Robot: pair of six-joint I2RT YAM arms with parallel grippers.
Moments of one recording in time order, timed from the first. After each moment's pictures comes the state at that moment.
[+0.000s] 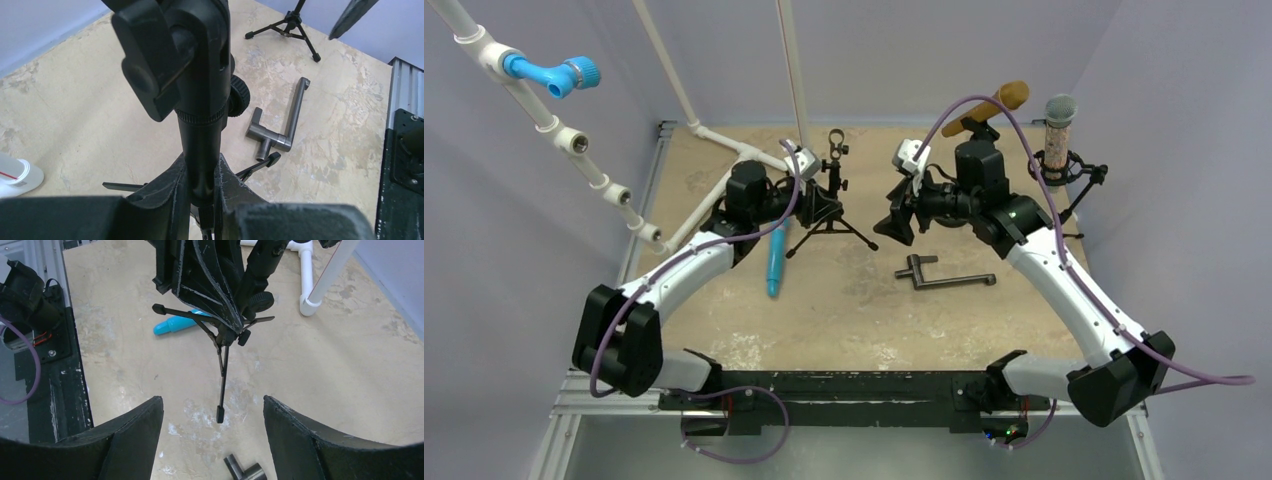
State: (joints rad) left arm -0.42 1.36 0.92 0.24 0.64 -0.02; right arm 0.49 1.24 1.28 -0.51 -0.63 -0.30
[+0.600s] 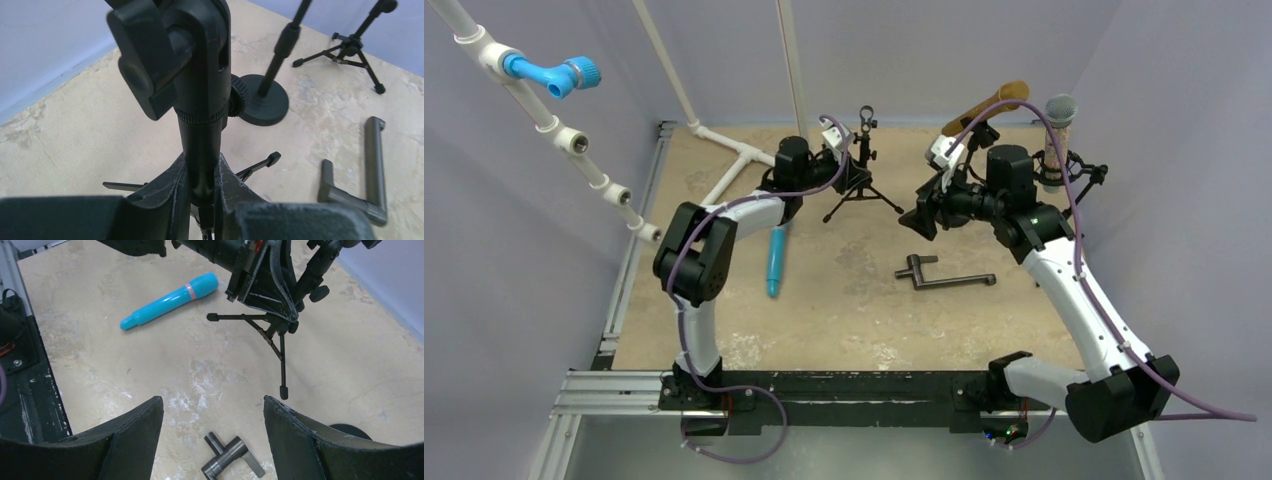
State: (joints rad) left arm -0.44 1.93 1.26 0.55 0.62 -0.04; right arm 0.33 1.16 1.18 -0.50 -0.65 -0.29
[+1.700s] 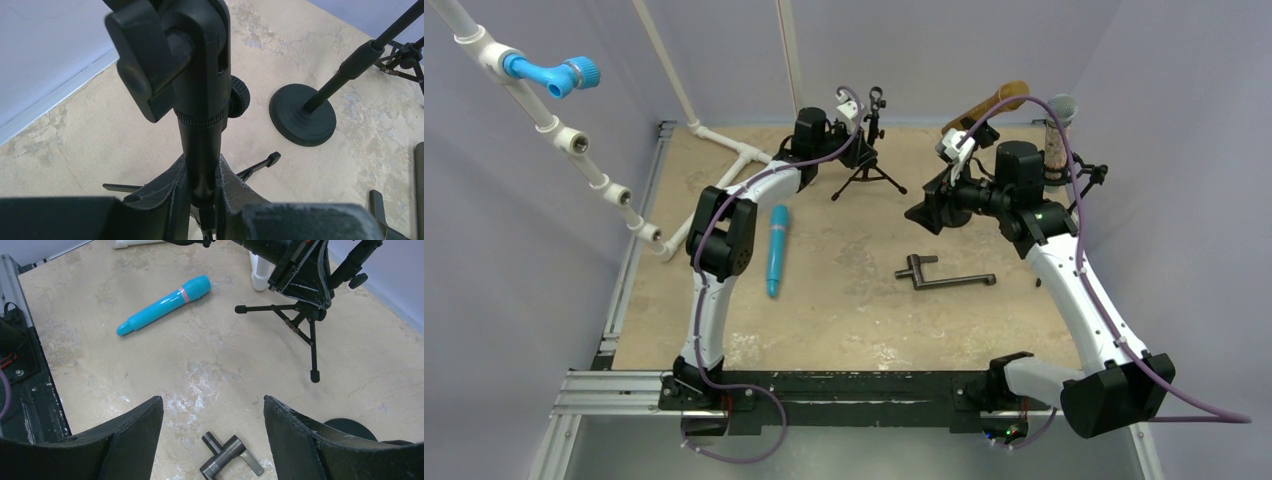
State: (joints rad) left arm -0.42 2.27 1.78 0.23 0.58 -0.03; right arm 0.24 1.17 1.18 -0.47 -0.70 -0.26
